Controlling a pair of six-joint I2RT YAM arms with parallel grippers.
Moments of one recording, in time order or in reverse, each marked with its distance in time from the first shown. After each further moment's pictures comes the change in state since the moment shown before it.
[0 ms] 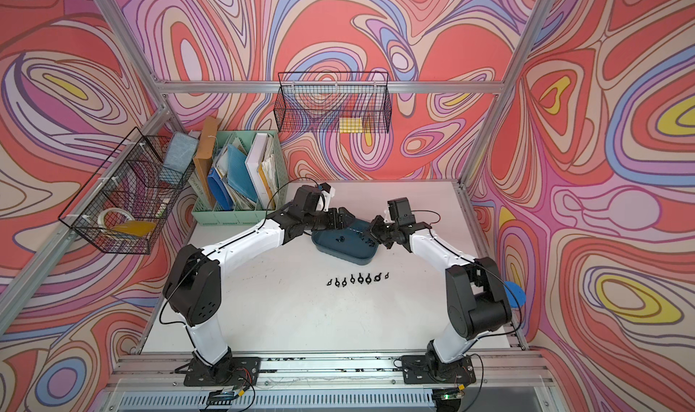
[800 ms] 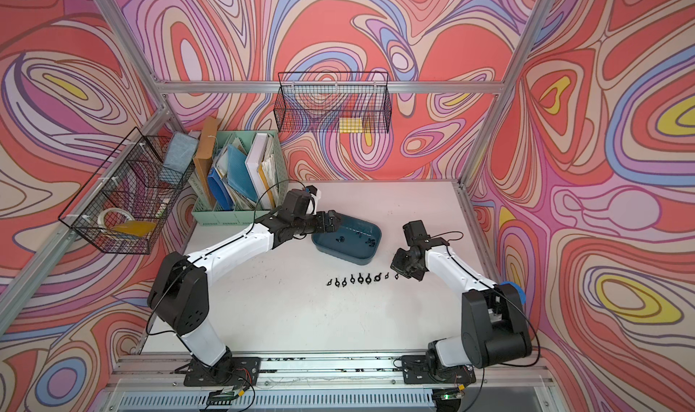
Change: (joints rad) left arm 0.029 -0.087 -0.105 -0.045 -0.142 0.050; right arm -0.071 -0.154 -0.206 -0.411 0.287 -0.221
